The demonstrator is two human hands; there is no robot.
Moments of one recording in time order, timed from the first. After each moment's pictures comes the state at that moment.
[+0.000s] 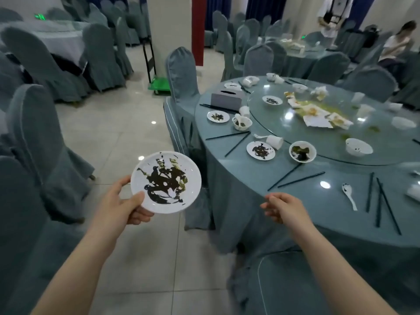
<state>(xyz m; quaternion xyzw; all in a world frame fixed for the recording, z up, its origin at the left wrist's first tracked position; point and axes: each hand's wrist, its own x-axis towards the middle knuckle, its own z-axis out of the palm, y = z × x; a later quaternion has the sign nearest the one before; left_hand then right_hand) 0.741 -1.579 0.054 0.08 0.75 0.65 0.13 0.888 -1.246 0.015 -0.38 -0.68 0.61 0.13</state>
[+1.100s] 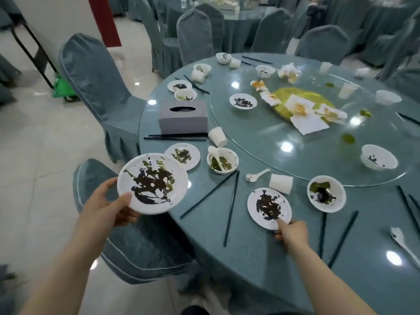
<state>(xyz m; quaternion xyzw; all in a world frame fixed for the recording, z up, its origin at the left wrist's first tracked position) 0.284 -1.290 0.024 0.17 0.75 0.59 0.27 0.595 -1.015 -0.128 -0.71 -0.46 0.49 0.20</state>
